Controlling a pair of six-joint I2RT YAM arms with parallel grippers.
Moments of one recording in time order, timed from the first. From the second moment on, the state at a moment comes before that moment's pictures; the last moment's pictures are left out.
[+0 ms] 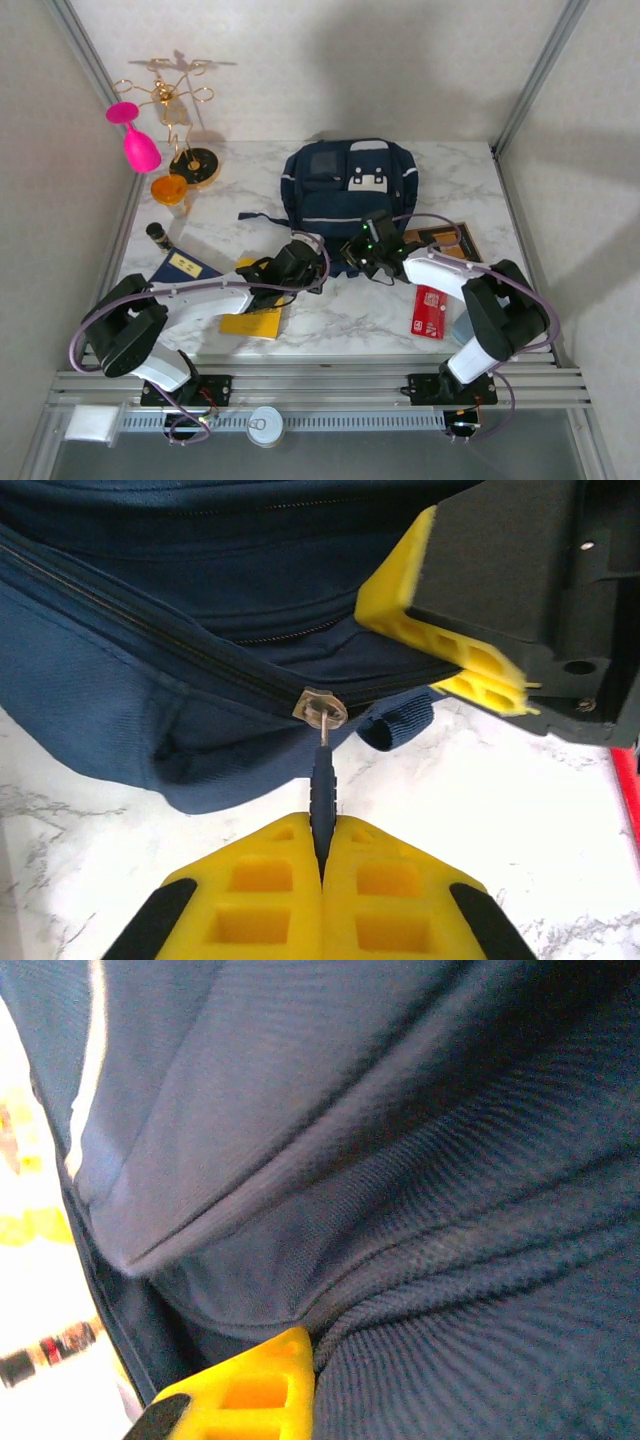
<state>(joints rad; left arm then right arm) -0.85 1.49 0.79 -0.01 -0.10 -0.60 0.58 1.57 0.84 -0.08 -0.21 1.23</state>
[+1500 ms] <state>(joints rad) -0.49 1.49 0.75 0.00 -0.01 -0.58 0.58 1.65 0.95 -0.25 -0.16 1.00</state>
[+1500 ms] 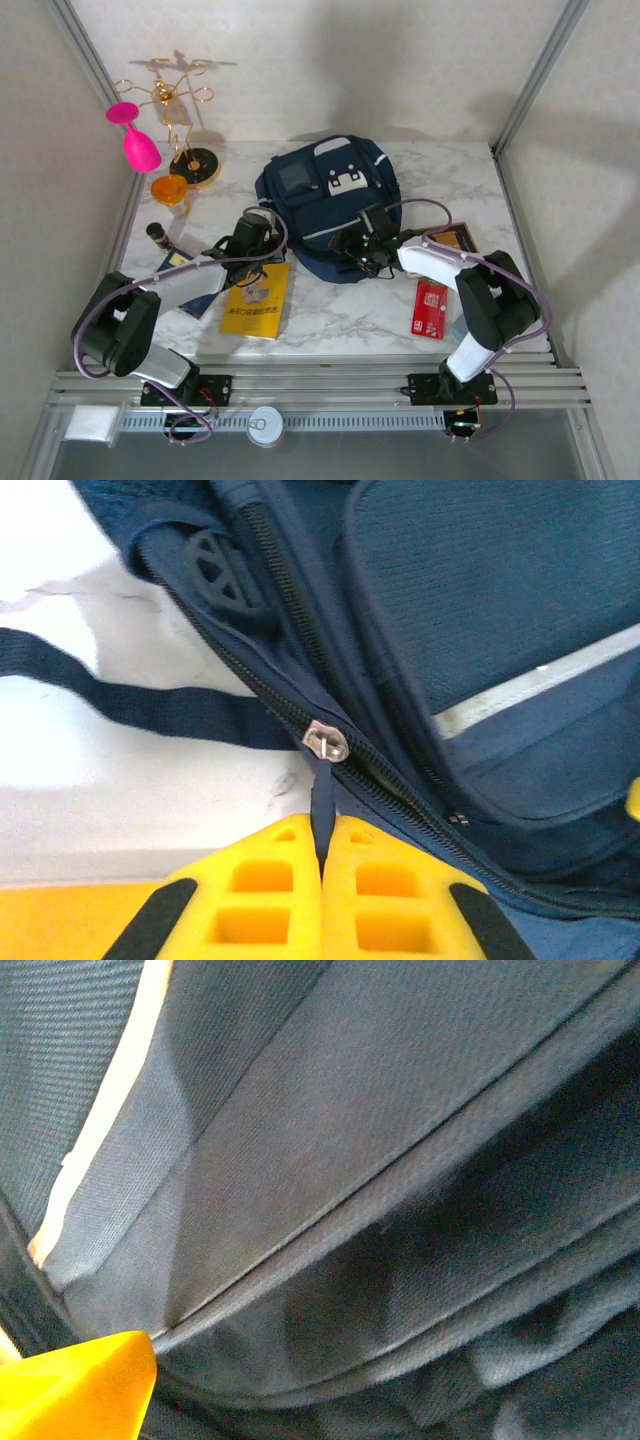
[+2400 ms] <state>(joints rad) -0.29 1.77 0.97 0.07 0.03 -0.52 0.54 1.65 0.90 -0.12 -0.20 0.99</state>
